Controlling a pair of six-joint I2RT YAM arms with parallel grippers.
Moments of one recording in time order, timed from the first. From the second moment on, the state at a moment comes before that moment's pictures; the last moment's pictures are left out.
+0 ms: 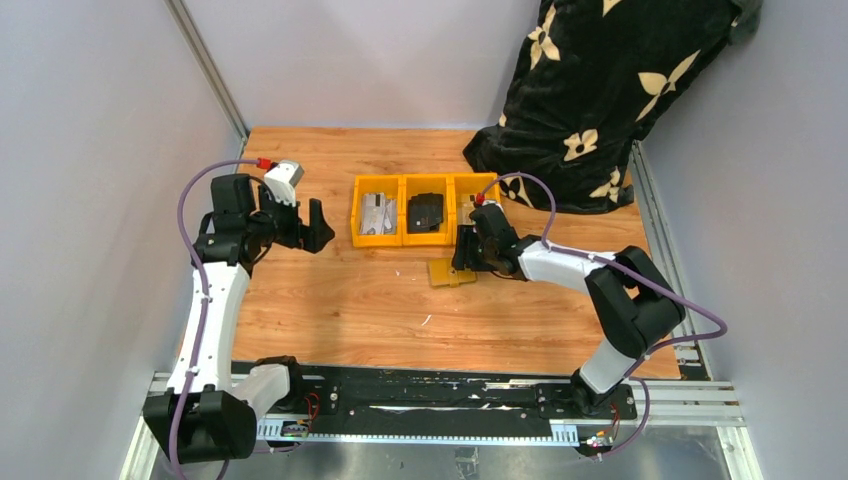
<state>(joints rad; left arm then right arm) 0.11 1.04 1.00 -0.64 0.52 0.18 0.62 1.64 0.88 -0.09 0.03 0.52</state>
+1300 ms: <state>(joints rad) -0.31 1.05 0.94 -0.75 0.74 0.24 0.78 1.41 0.86 0.05 -0.40 0.42</state>
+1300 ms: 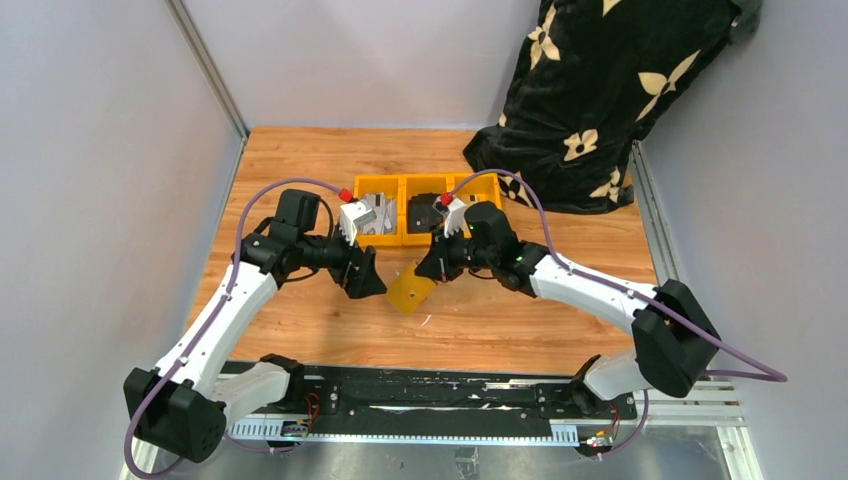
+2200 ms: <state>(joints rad) -0.31 1.05 0.99 -0.85 0.95 0.31 0.89 1.33 1.13 -0.09 -0.46 0.29</state>
